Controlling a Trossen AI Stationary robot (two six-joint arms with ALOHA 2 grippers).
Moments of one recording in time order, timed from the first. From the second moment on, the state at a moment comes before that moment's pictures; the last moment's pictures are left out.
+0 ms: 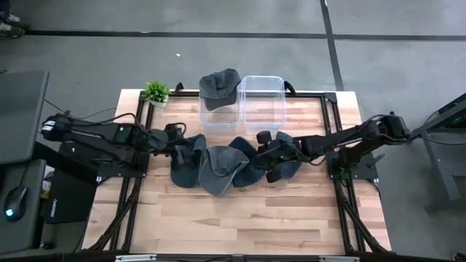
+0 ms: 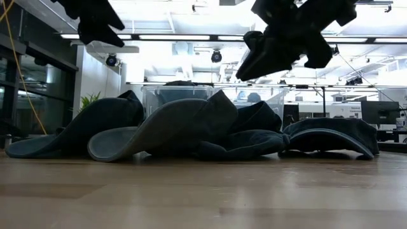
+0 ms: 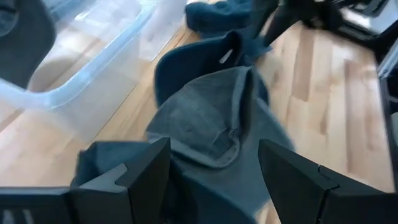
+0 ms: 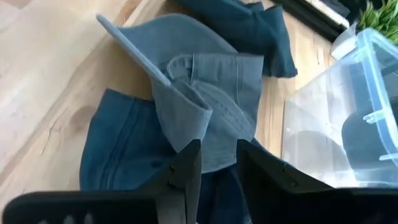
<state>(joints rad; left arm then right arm) -0.17 0.86 0.82 -0.59 -0.30 -0.50 0.10 1.42 0.81 -0.04 0.15 -0.41</state>
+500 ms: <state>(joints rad) -0.28 0.95 0.82 -0.52 -0.41 -0.55 0.08 1.56 0.81 0.06 0.10 -0.40</state>
